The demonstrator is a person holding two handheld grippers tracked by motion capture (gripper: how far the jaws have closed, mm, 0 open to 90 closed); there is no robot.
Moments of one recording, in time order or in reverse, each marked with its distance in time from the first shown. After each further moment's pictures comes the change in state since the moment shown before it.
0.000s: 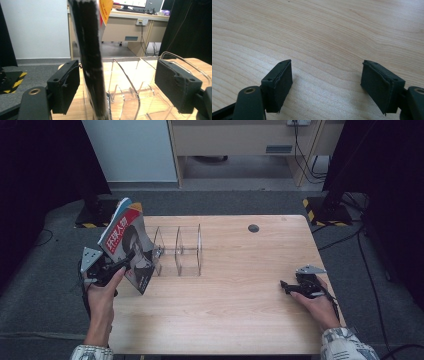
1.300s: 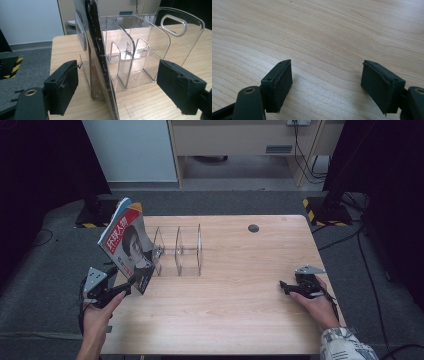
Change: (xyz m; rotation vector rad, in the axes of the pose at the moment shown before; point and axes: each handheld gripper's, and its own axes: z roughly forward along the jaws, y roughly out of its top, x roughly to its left) left arm 0.003 -0.049 -0.028 0.167 -0.052 0.080; right arm 0.002 0.000 0.001 -0.002 0.000 -0.007
